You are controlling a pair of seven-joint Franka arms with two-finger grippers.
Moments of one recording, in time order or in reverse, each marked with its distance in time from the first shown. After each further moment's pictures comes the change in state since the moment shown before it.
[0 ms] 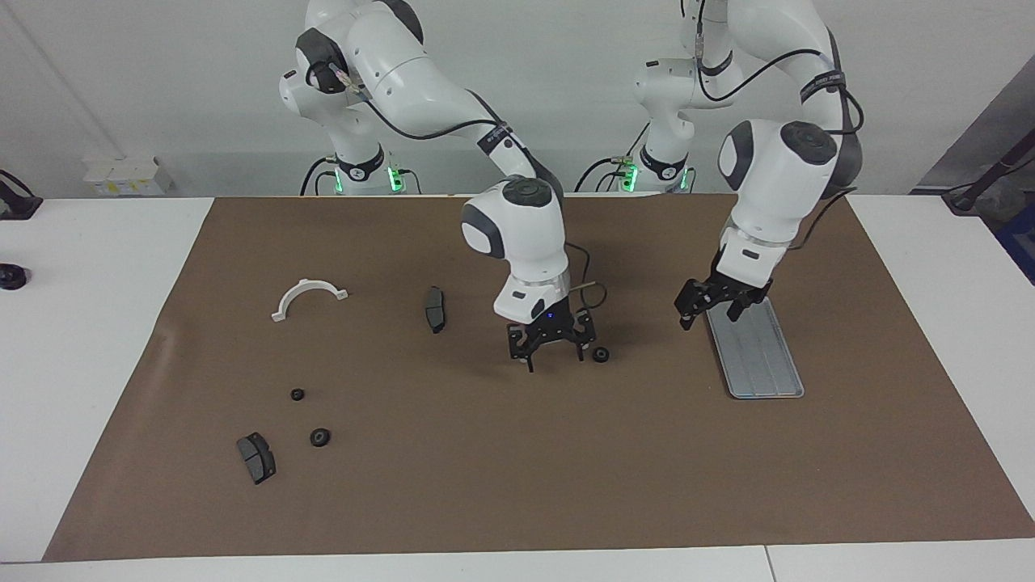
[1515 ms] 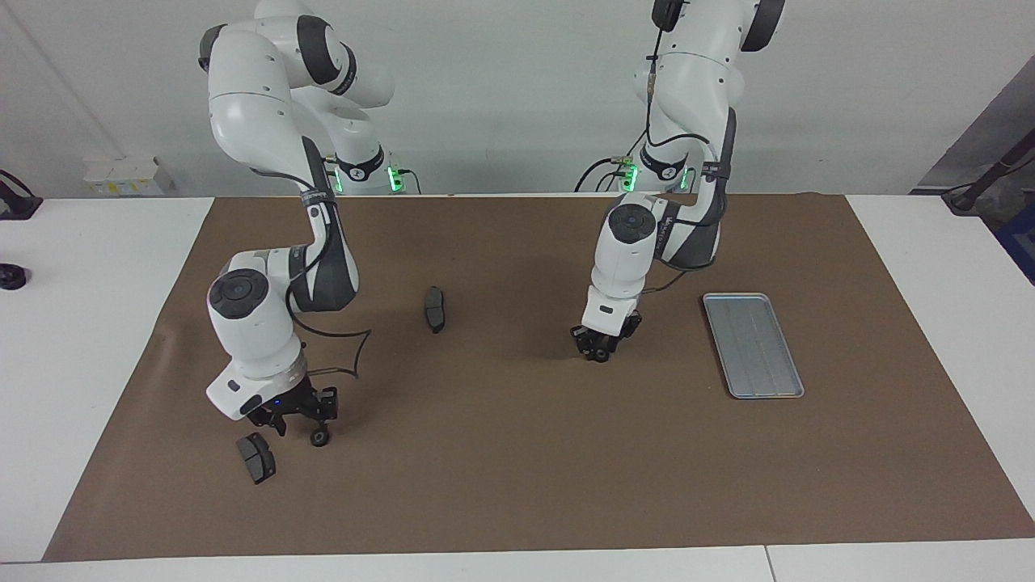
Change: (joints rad) left arm -0.237 0.243 0.006 -0.029 0.179 0.201 -0.425; right arm -0.524 0.000 0.004 -0.083 -0.002 -0.095 -0.496
